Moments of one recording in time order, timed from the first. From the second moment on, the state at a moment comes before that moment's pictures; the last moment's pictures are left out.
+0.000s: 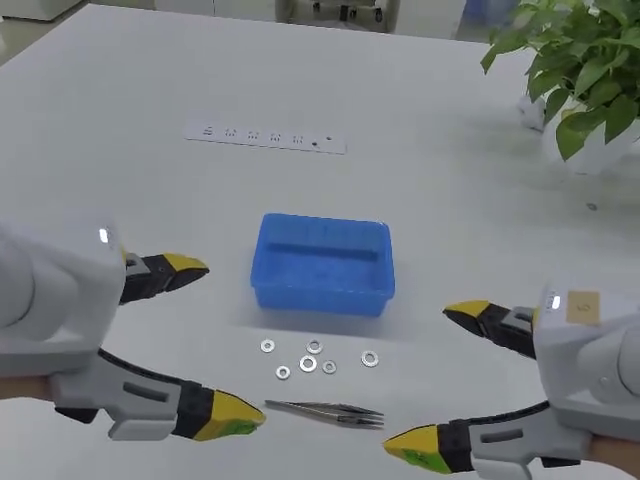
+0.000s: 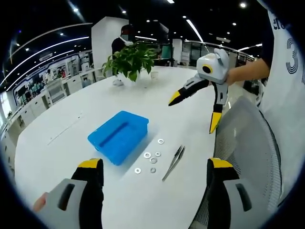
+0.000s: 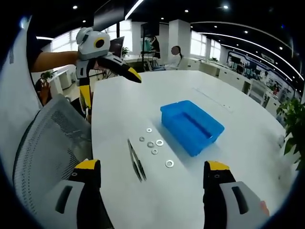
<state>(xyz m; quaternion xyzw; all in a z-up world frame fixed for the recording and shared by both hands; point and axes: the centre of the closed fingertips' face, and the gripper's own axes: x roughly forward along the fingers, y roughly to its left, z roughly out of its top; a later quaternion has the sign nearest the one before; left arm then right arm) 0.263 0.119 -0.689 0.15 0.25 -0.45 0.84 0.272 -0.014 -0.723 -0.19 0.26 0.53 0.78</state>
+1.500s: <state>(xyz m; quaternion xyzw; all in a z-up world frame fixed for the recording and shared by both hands) 0.262 0.128 -0.709 0.17 0.28 -0.45 0.83 0.278 -0.016 -0.727 -0.19 0.27 0.54 0.78</state>
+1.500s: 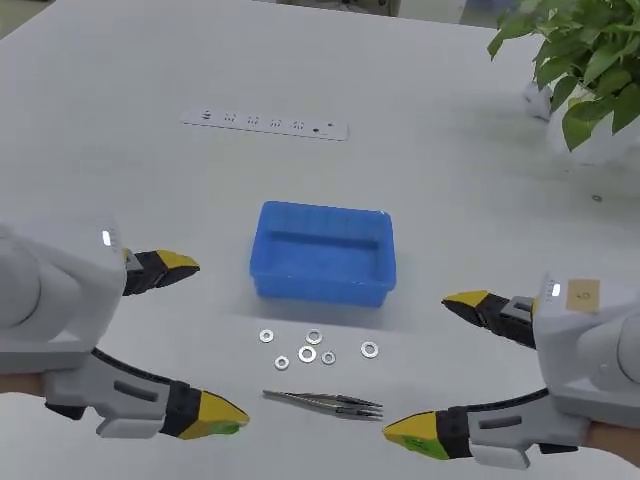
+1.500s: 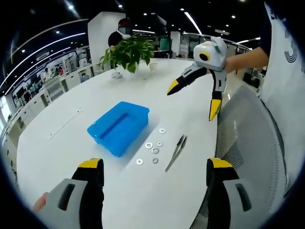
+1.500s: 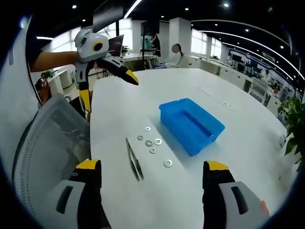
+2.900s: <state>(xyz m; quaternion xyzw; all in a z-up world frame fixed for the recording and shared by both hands) 0.256 0.089 -0.808 0.21 0.36 -0.51 0.76 0.260 0.038 -0.814 -0.31 0.30 0.63 0.65</state>
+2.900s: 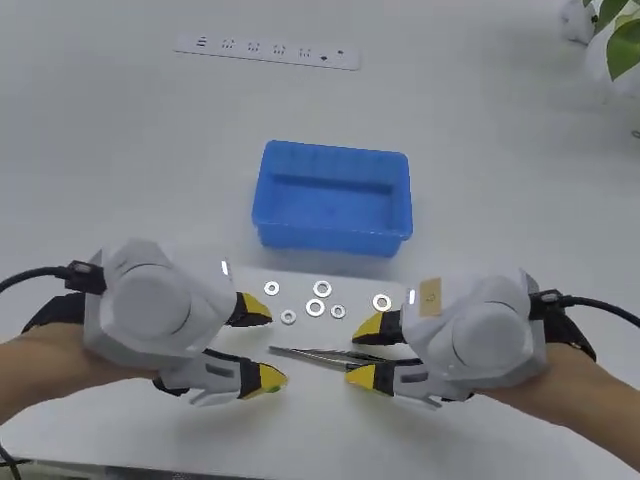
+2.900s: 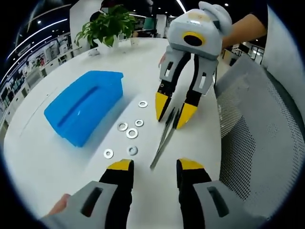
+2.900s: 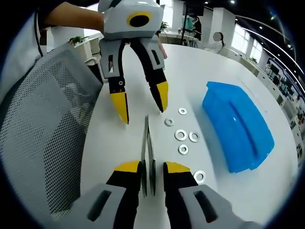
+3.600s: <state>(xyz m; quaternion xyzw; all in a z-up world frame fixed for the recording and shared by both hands) 0.254 0.083 -0.812 0.22 0.36 -0.51 0.75 0.247 0.046 -0.804 -0.34 0.27 0.66 0.62</state>
